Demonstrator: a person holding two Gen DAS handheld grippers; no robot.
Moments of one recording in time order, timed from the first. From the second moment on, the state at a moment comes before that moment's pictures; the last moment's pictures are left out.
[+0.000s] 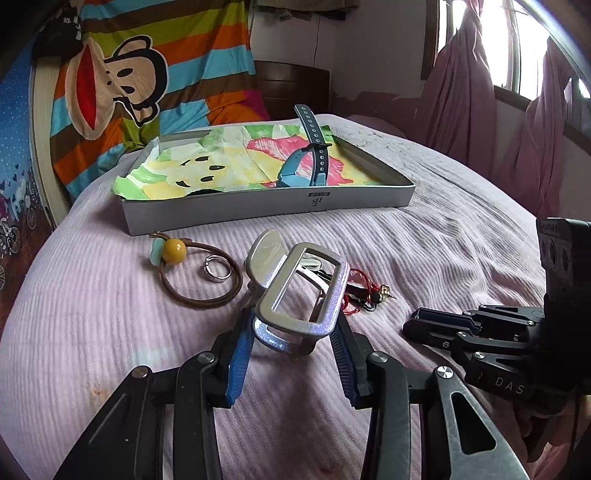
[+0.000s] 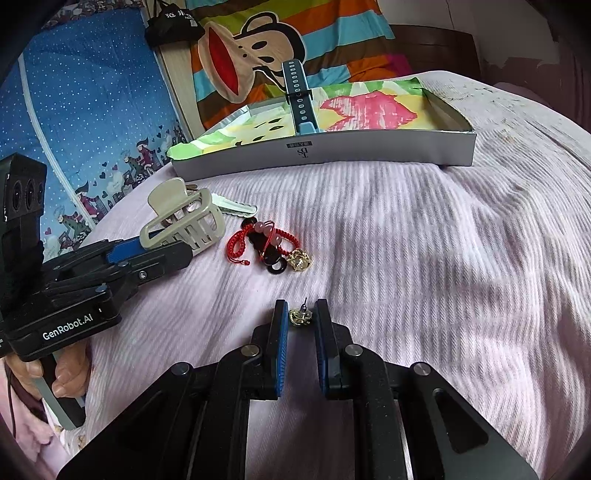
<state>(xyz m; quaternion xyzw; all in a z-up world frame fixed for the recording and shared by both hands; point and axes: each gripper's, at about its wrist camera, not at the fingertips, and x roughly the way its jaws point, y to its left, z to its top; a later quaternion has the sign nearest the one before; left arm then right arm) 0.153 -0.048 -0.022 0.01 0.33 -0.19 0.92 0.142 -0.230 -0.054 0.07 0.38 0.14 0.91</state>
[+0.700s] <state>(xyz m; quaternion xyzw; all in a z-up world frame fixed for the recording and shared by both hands) 0.189 -0.038 0.024 -0.05 0.29 -0.11 0.95 0.172 -0.251 0.012 0.06 0.28 0.15 0.95</state>
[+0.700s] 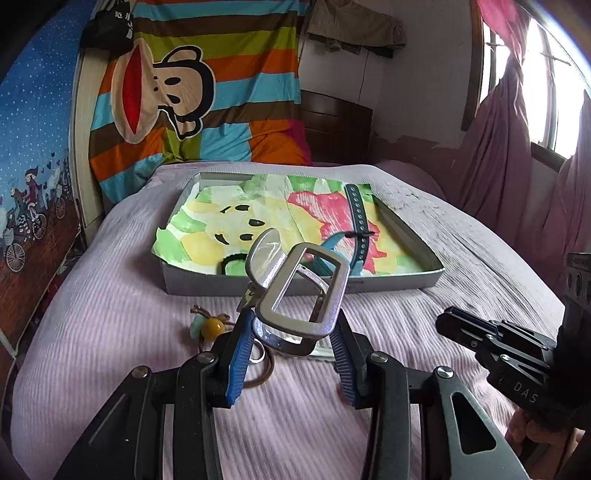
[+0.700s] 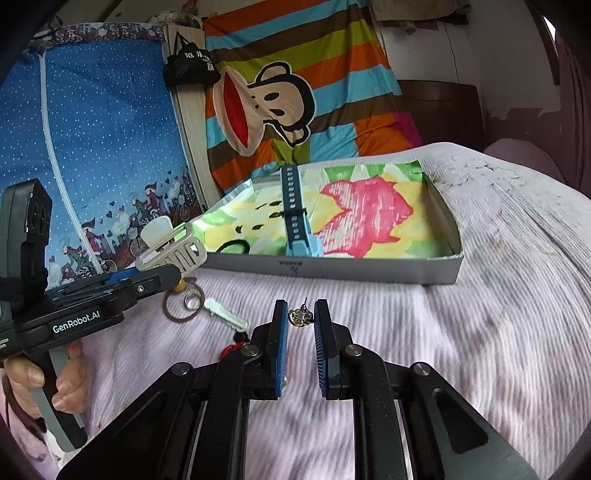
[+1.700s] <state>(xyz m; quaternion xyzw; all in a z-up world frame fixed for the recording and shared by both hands) 0.304 -0.066 0.007 -0.05 0.39 -0.04 0.92 0.298 -0.280 -0.007 0.06 0.33 0.15 0.93</state>
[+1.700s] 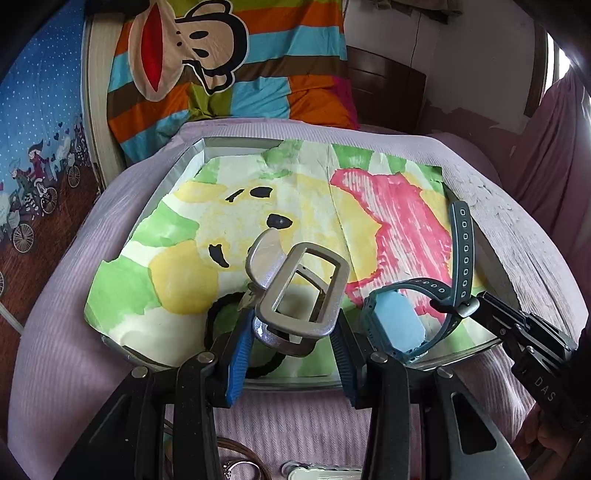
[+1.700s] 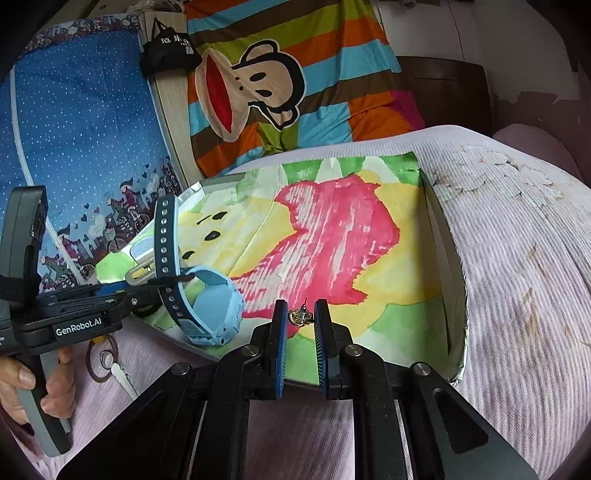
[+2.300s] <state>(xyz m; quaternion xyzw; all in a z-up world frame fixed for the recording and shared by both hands) 0.291 -0.064 0.010 -0.04 0.38 -0.03 0.93 0.295 -0.278 -0.008 0.04 0.33 0.14 0.93</state>
